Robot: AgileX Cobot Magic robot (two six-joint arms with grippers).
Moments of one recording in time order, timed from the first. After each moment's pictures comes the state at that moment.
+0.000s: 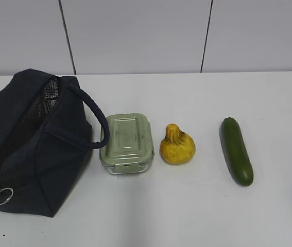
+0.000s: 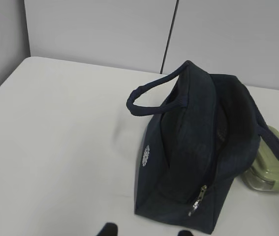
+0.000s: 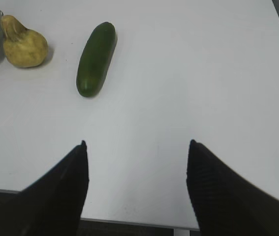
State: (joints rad) left arm -0.04 -0.02 -0.52 -0.02 1.11 -0.08; right arm 0.03 -0.02 -0.50 -0.01 1.15 -0.08
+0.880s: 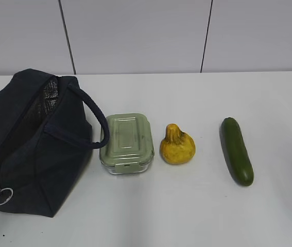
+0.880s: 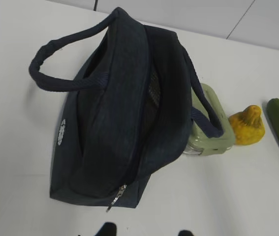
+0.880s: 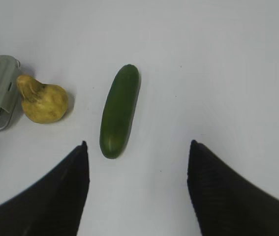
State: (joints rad) left arm -0.17 0.50 -0.58 -0.25 0.90 -0.02; right arm 0.03 0.54 -0.58 0.10 0.69 -0.07
